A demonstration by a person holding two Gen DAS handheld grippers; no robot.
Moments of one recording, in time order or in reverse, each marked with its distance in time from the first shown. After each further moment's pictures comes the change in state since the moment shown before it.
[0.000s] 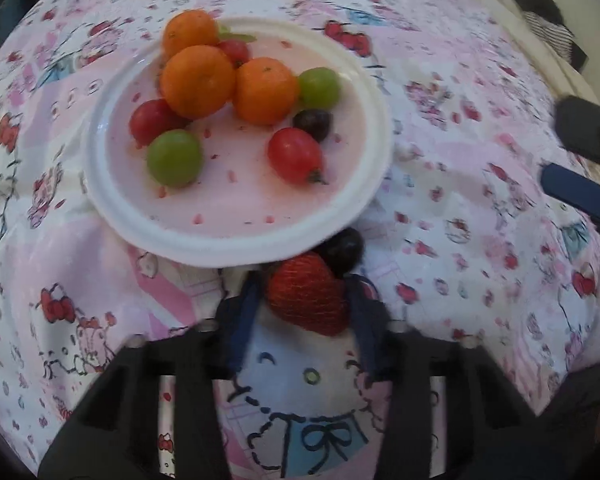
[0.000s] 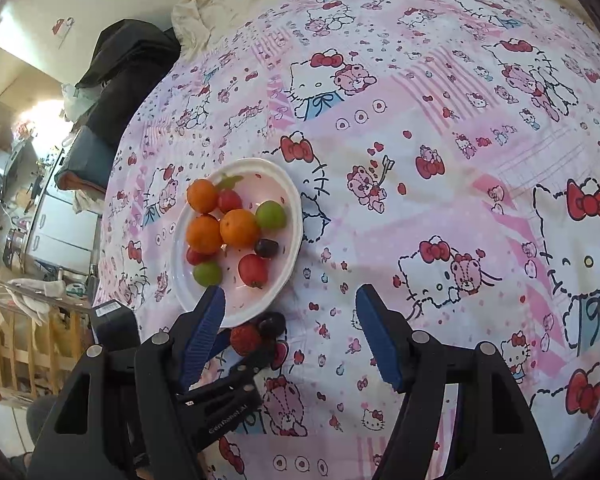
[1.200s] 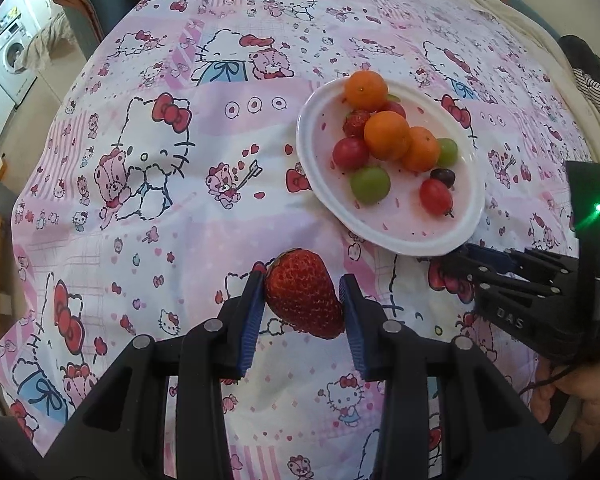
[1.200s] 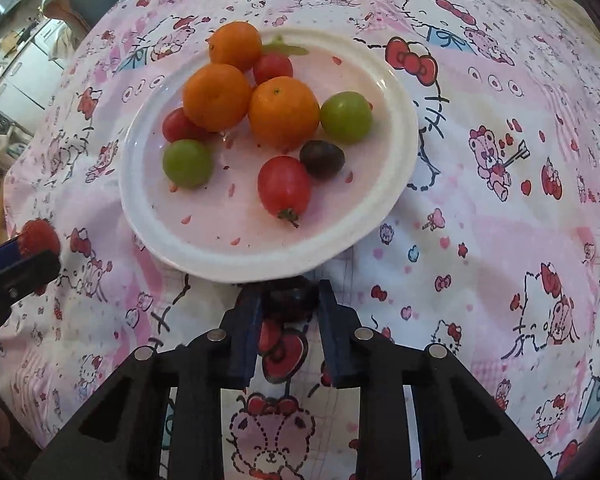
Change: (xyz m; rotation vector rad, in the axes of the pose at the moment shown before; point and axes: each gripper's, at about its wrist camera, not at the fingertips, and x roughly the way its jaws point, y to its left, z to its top) left arm -0.080 0.096 -0.017 -0.171 -0.075 0.148; right arm 0.114 0.063 -0.041 -0.413 0.229 -0.224
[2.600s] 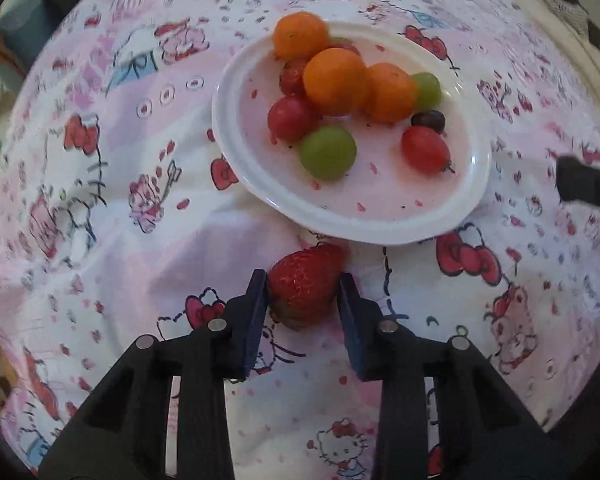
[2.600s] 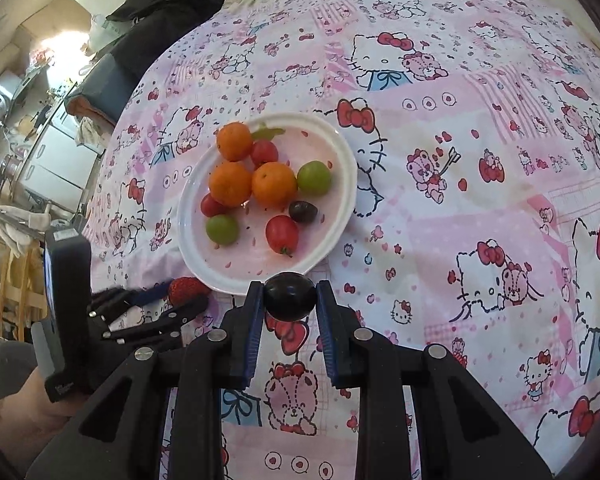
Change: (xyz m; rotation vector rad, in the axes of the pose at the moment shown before) left arm 0.057 -0.045 0.000 0.249 0.065 0.013; right arm -0.079 -0.038 -0.011 0.191 -0.161 0.175
